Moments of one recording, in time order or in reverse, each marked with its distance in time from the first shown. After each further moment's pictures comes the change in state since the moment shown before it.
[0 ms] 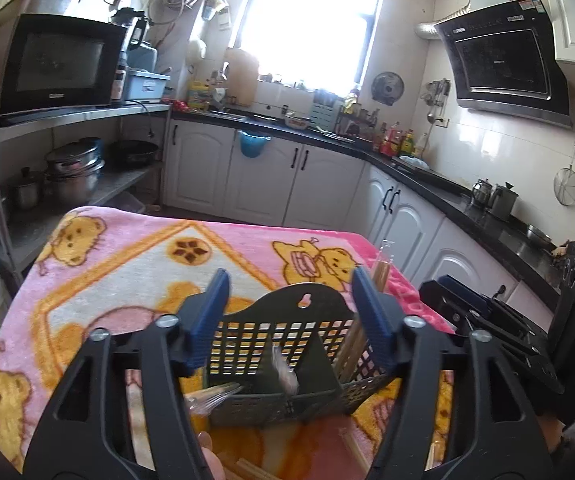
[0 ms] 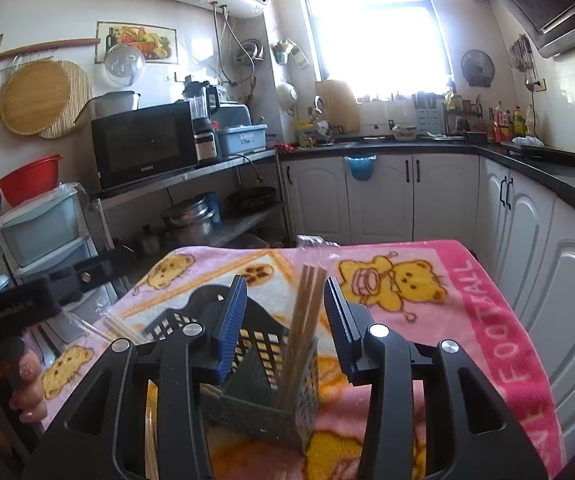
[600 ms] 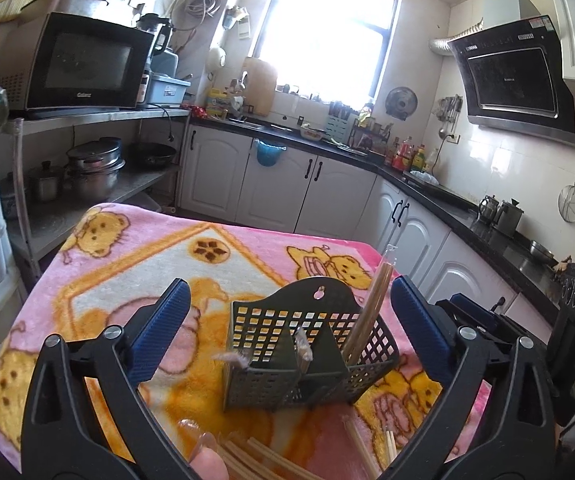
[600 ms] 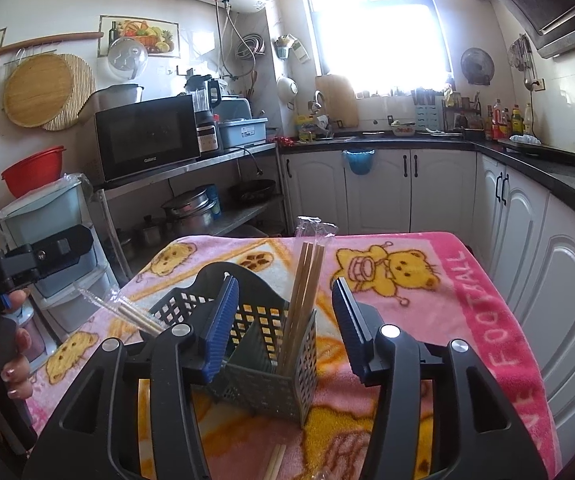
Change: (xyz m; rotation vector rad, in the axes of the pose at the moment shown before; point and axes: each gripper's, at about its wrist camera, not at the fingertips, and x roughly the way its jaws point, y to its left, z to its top) left arm -0.041 0.013 -0.005 -0.053 -0.038 0.033; right arm -0.024 0.005 -0.009 -0.016 0.019 0.003
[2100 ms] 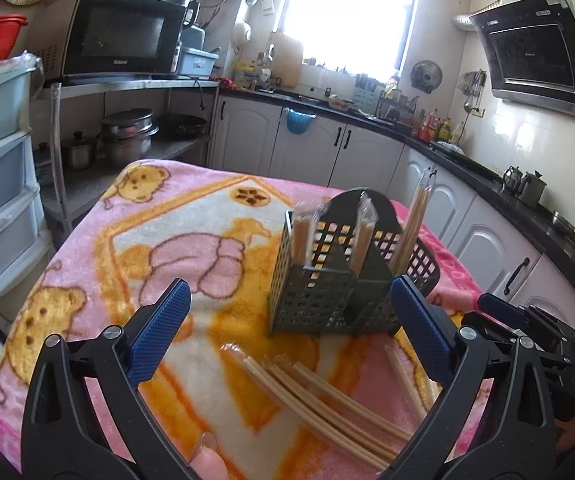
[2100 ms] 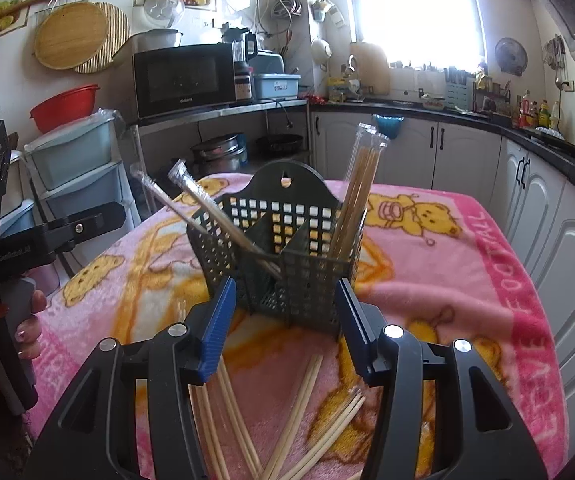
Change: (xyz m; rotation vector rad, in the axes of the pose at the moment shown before) left arm -0.025 0.028 -0.064 0.002 0.099 0.109; right arm -0.023 0.040 -0.063 -0.091 0.160 0.066
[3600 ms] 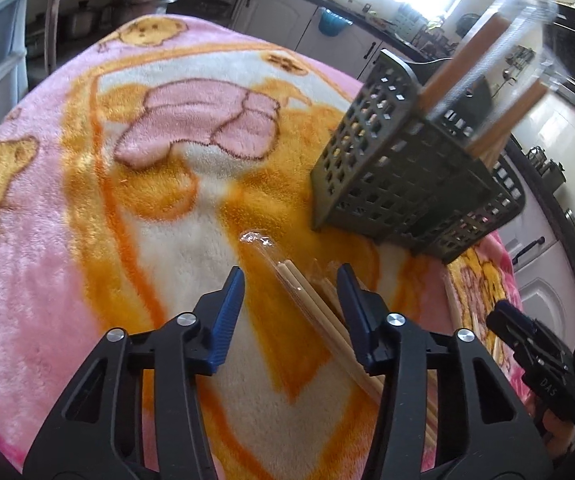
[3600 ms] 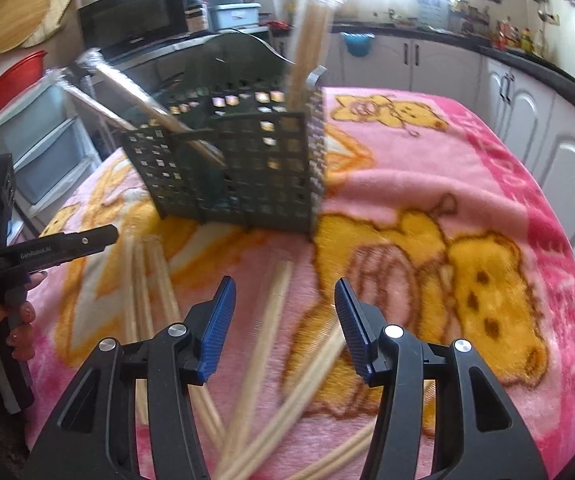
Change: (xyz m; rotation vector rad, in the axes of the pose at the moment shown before) left arm 0.094 0.055 -0.065 -0.212 0.374 -0.045; right arm 0.052 -0.036 -0.053 0.140 0.275 -0.093
